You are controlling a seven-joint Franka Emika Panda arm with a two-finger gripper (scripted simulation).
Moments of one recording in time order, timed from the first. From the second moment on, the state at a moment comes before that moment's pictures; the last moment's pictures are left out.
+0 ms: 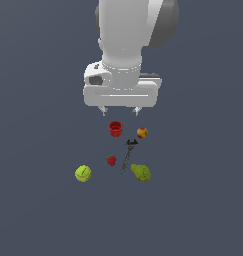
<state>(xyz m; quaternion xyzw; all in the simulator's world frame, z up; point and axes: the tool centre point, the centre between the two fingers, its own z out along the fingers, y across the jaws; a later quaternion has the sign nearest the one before) 0.006 -0.002 0.312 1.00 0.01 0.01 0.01</state>
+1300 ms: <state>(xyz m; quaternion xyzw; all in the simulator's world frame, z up) 0.038 -0.006 0.288 1.00 0.03 0.02 0.01</state>
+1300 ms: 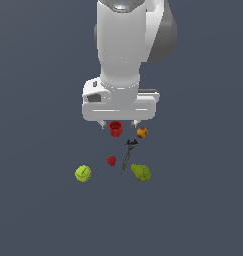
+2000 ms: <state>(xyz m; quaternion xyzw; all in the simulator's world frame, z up) 0.090 -0.096 0.180 1.00 -0.04 0.01 0.00</state>
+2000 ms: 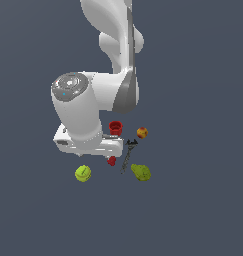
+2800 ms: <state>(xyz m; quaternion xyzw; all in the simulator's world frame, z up) 0.102 -0.165 0.094 1.00 -0.09 0.00 0.00</state>
